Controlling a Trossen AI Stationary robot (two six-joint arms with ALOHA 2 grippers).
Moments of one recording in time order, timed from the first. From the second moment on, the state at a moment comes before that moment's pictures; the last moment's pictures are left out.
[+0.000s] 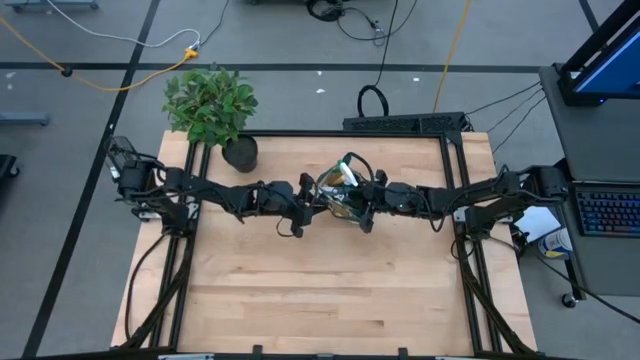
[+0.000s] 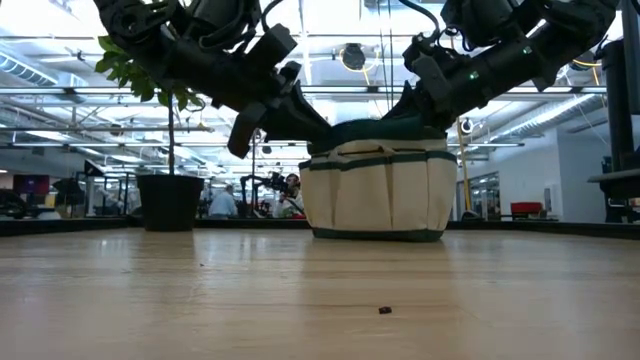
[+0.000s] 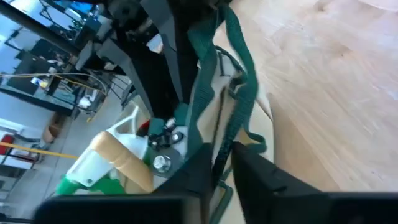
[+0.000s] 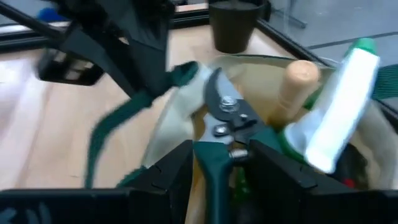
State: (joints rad) left arm 0.04 1.62 0.78 0.46 -0.10 0.80; right arm -0.05 1.36 0.56 0.41 0.23 0.14
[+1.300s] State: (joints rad) left arm -0.14 1.45 0.78 0.34 -0.45 0.75; right arm -0.06 1.16 0.56 0.25 0.14 0.09
